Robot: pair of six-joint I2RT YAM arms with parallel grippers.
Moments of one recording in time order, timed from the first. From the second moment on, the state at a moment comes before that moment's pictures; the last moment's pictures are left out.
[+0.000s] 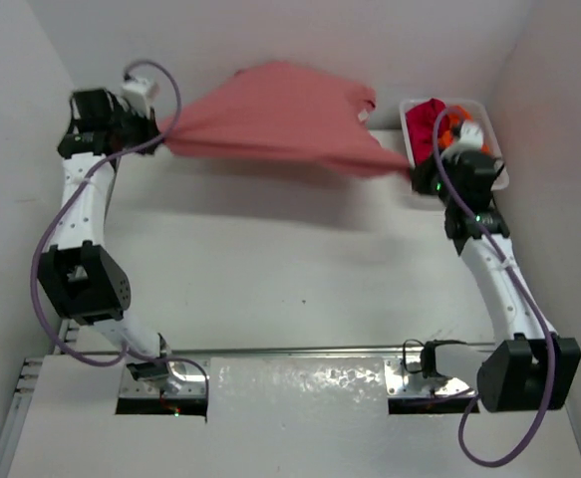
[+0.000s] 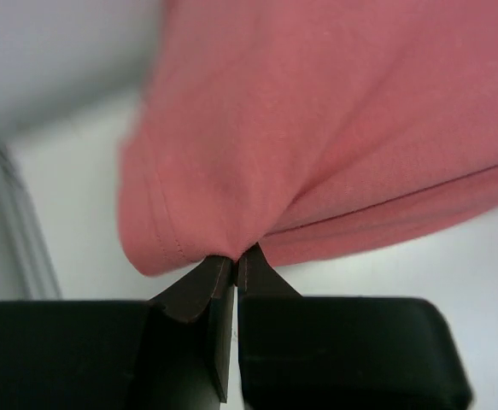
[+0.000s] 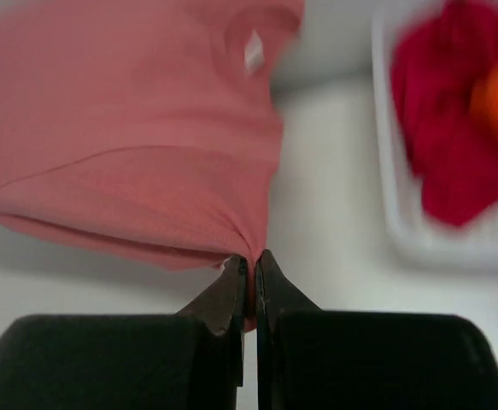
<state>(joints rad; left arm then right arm) 0.21 1.65 1.76 -0.51 0.50 0.26 -0.01 1.21 1.10 -0.02 -0.15 0.28</state>
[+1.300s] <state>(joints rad) 0.08 1.43 1.21 -1.11 0.19 0.96 0.07 1.48 0.74 -0.24 -0.24 0.49</state>
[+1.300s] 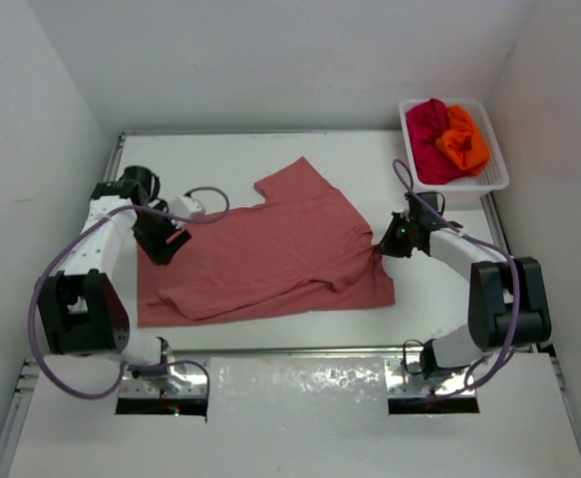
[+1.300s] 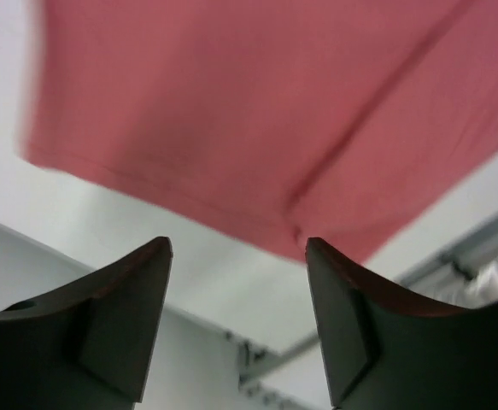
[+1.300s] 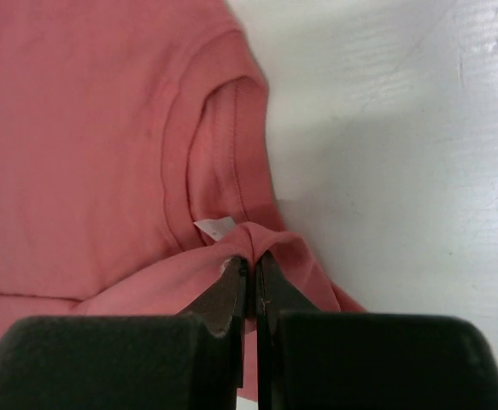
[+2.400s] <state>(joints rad) 0.07 2.45 2.10 -0.60 -0.09 0.55 0.11 1.45 0.72 -0.23 -0.14 0.56</state>
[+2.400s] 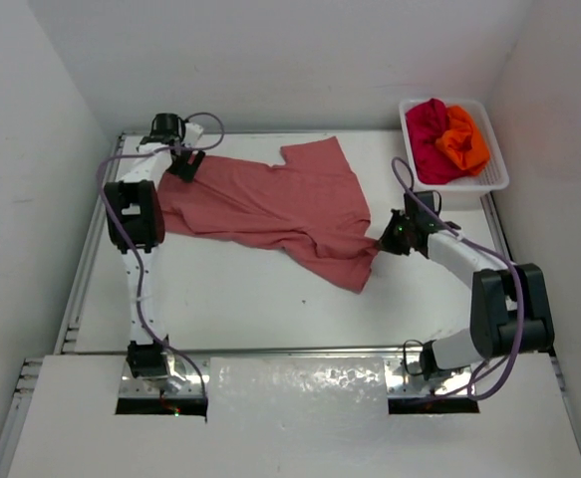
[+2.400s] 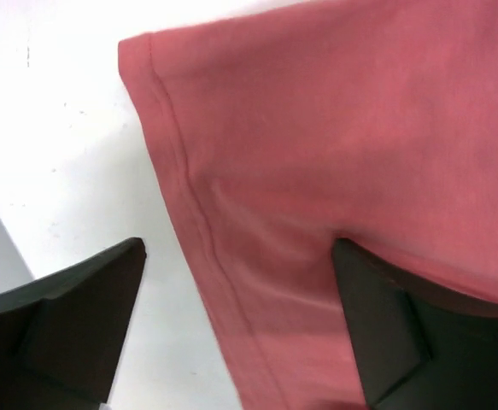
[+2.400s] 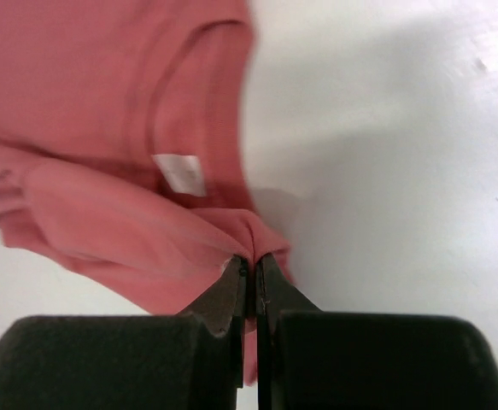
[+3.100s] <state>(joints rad) 0.00 1.63 1.29 -0.61 0.11 0.70 0.14 1.53 0.81 -0.18 -0.21 0.54</state>
